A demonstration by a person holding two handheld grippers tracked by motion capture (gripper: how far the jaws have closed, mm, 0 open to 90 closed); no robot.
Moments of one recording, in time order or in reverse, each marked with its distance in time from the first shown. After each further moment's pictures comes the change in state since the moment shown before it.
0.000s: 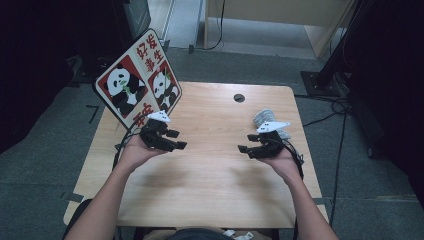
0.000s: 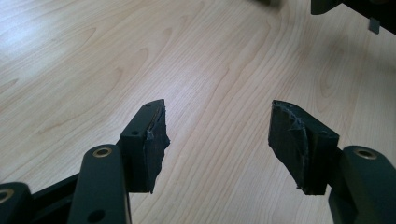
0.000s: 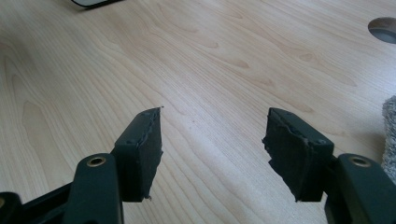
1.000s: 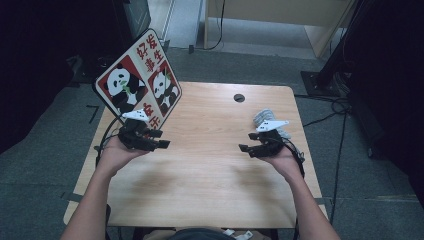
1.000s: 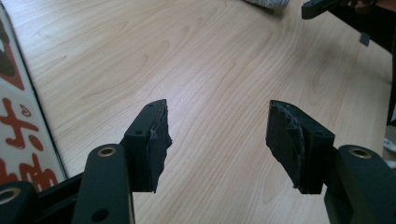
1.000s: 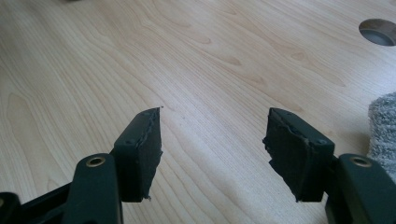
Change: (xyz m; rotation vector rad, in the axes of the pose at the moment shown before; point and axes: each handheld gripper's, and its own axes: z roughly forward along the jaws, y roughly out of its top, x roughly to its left) left arm 0.008 -0.021 -0.053 -0.045 0.027 -0.055; right arm -0.003 0.003 0.000 0.026 -0.026 -0.029
